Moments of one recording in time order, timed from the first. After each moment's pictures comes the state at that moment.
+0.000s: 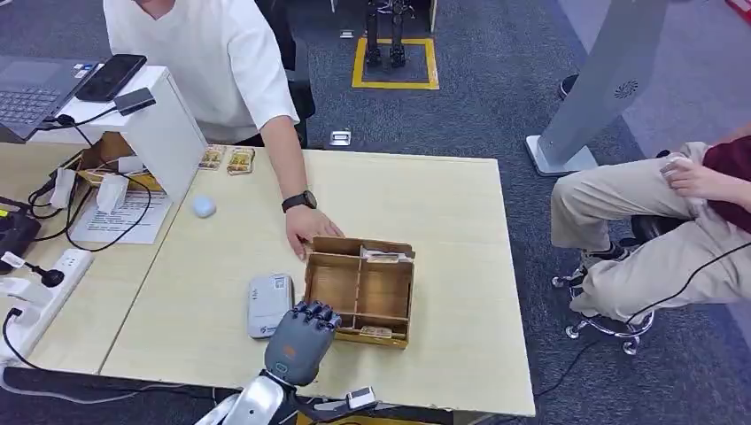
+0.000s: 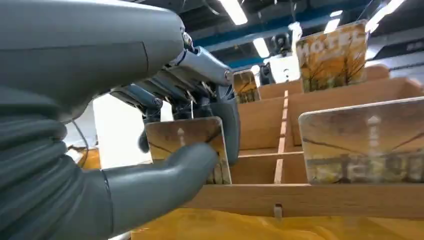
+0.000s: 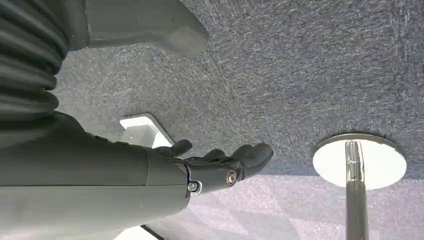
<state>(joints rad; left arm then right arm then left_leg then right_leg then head) -0.15 0.07 -0.82 -1.23 -1.55 0.50 0.23 0.02 -0.24 1.16 0.01 -1.51 -0.69 -0.48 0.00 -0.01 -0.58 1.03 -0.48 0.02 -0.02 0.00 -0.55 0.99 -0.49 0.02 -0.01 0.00</state>
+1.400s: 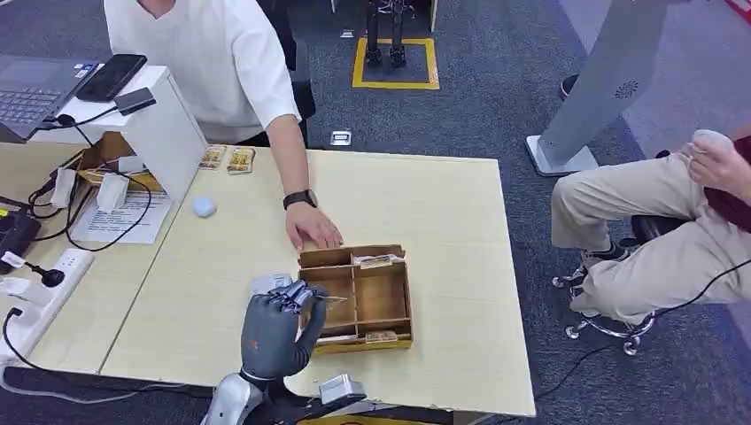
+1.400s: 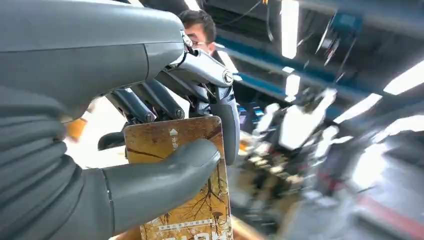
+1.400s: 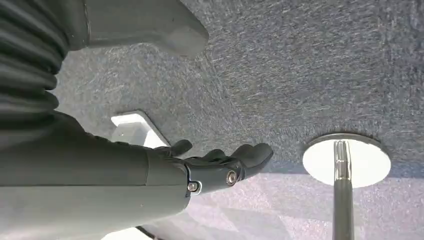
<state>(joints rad) 0.00 -0.08 -0.57 -1.50 -1.15 0.69 -0.23 0.02 -0.24 1.17 0.01 -1.52 -0.69 -0.52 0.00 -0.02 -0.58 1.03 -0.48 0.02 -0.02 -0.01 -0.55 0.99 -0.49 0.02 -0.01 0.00</state>
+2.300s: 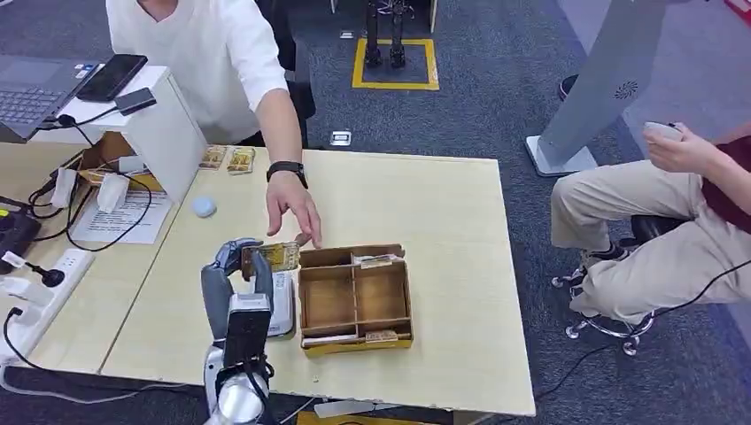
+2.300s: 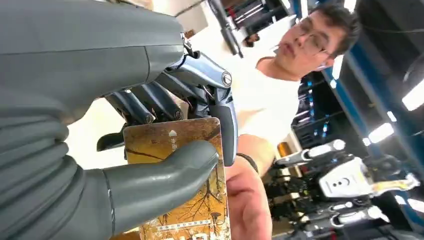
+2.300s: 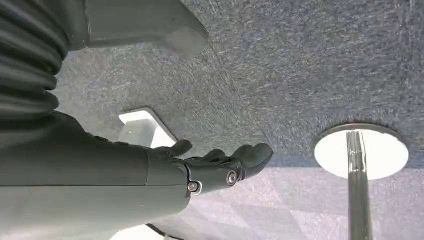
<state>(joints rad) -0.07 -0.25 -0.33 -1.46 -0.52 0.65 -0.39 0.04 -0.27 1.12 0.01 -1.49 -0.69 -0.51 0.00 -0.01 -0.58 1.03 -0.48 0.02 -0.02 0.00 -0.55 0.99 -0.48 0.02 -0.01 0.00</state>
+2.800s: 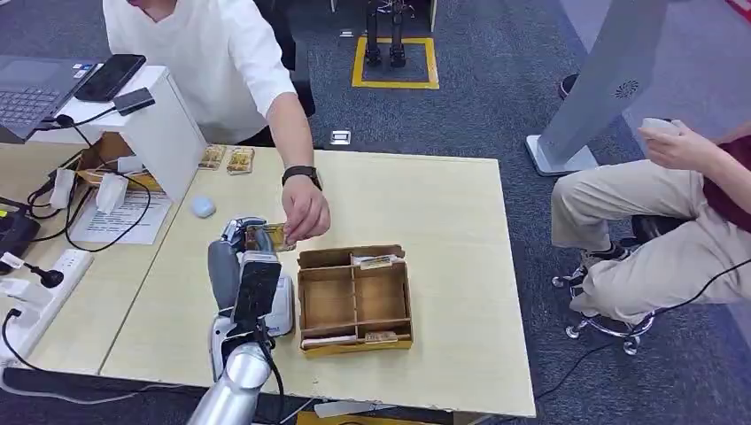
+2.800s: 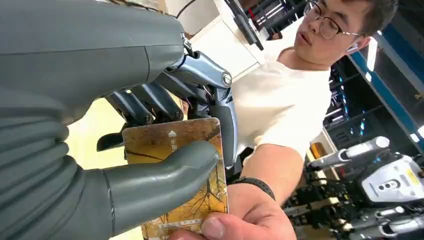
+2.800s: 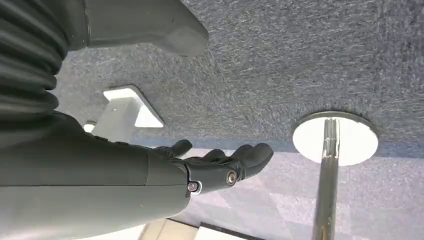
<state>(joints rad) -0.21 -0.23 -0.32 -1.31 -0.57 0.69 -0.24 -0.01 -0.32 1.21 0.01 -1.43 -0.69 -0.43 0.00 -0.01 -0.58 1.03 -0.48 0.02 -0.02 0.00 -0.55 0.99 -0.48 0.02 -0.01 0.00</state>
